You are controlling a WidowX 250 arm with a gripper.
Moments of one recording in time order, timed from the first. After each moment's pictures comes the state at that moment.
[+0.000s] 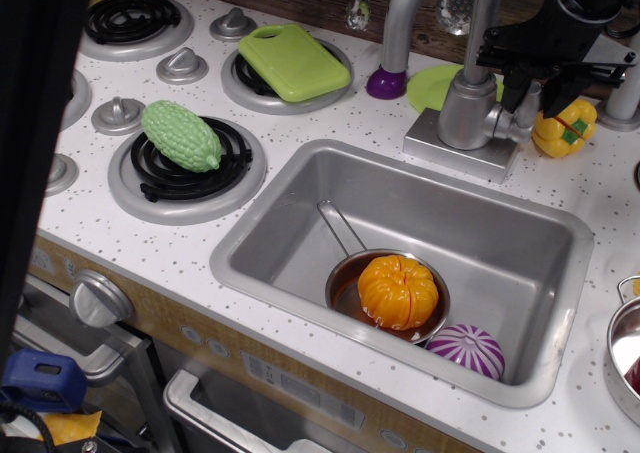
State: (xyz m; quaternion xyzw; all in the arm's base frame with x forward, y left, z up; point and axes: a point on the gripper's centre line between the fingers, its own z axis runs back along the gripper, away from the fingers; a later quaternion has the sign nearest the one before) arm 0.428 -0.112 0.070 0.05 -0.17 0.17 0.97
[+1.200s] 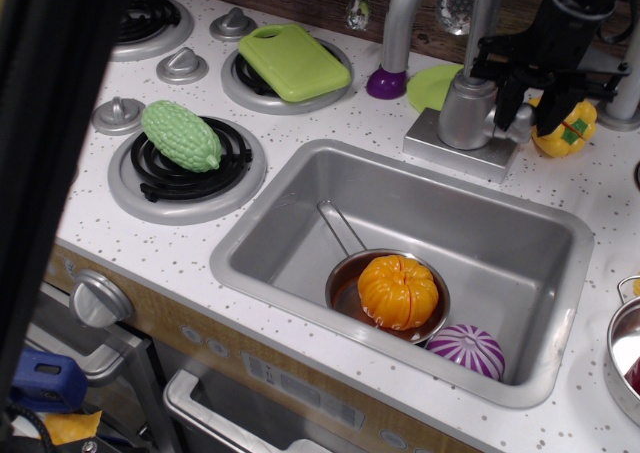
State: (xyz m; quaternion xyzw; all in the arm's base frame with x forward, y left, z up) arm 0.407 -0.113 0.060 0.06 -0.08 0.16 0.98
